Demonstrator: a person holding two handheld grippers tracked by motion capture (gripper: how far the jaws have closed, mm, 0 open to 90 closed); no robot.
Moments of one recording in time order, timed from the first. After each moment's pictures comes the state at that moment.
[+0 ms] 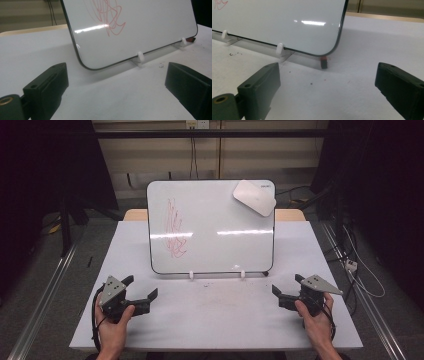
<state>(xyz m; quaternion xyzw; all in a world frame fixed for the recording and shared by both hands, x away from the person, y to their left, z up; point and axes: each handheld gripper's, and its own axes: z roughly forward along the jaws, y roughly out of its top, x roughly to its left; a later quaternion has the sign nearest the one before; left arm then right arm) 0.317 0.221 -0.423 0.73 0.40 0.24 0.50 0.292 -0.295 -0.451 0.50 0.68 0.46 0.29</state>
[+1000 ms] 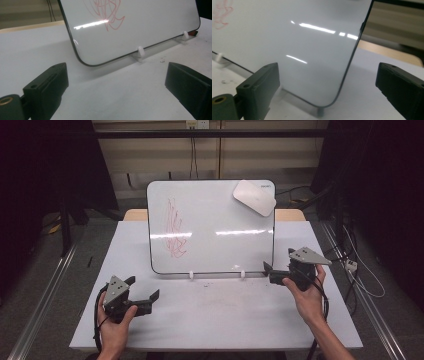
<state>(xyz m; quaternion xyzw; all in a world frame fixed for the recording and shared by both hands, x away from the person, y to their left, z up) 0.318 0.216 -0.426 0.74 0.40 0.23 0.49 0.343 -0.268 -0.390 0.46 0.70 0.43 0.34</state>
